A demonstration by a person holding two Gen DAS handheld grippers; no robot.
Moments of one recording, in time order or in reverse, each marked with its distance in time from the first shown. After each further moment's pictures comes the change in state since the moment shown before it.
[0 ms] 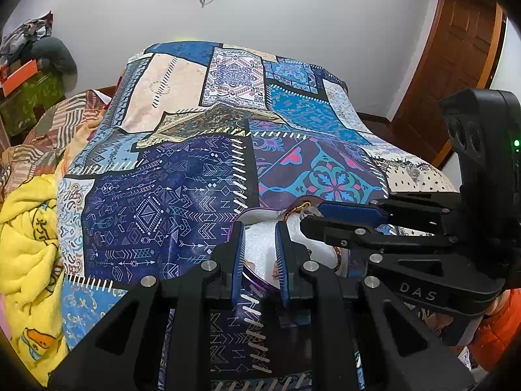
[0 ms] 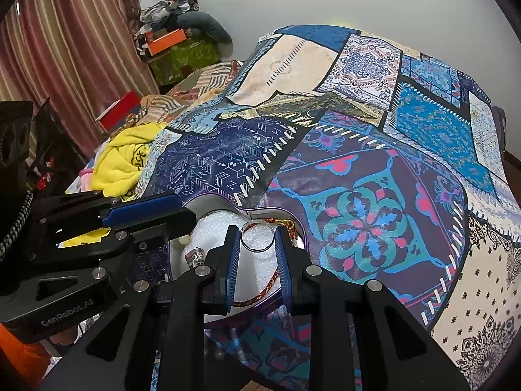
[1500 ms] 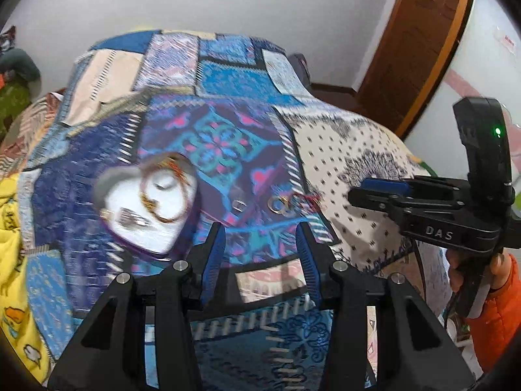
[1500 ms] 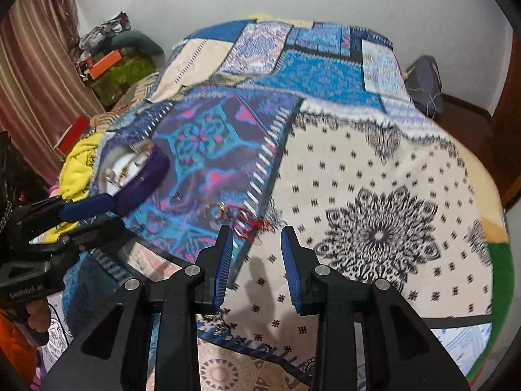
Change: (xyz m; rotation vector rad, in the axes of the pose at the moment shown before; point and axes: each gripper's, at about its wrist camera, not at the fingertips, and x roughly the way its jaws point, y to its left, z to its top) left arm -0.003 -0.117 -0.033 0.103 0.111 -0.114; right arm -0.094 -0.096 -0.093 0.232 0.002 -0.181
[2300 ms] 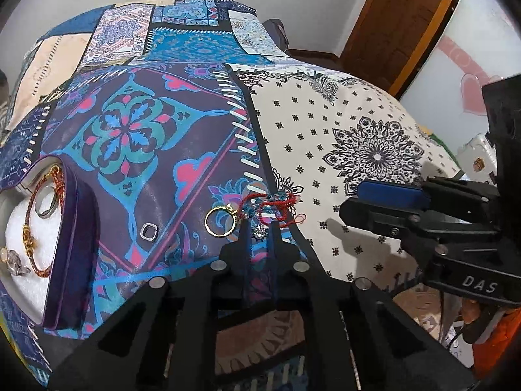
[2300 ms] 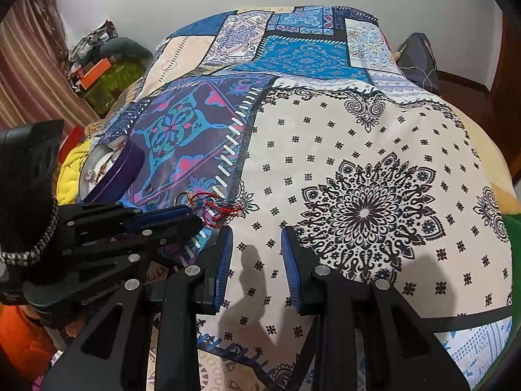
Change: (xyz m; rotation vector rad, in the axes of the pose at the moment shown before) left arm 0.093 -0.036 0.017 0.065 0.133 -0.063; right arm 0.009 -0.027 -0.010 0.062 0.012 0.030
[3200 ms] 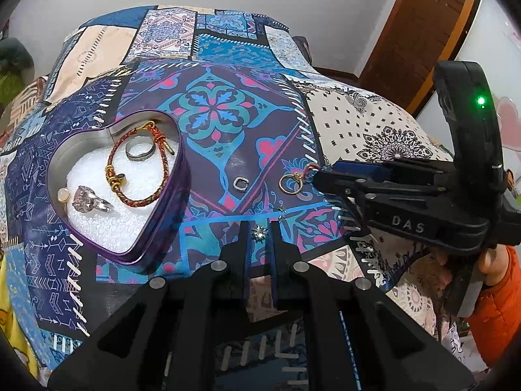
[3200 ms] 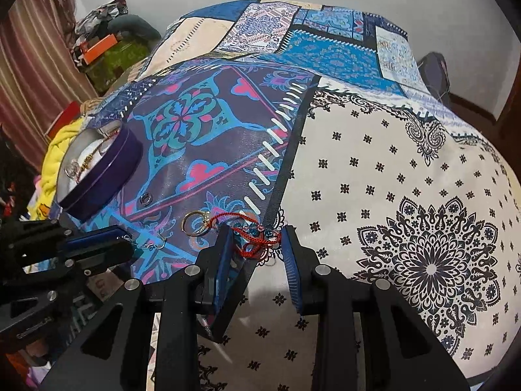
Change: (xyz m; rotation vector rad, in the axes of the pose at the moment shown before) left arm -0.043 0.042 -0.036 -0.079 -0.075 0.053; right arm 0.045 0.036 0.012 -0.133 0.012 -0.065
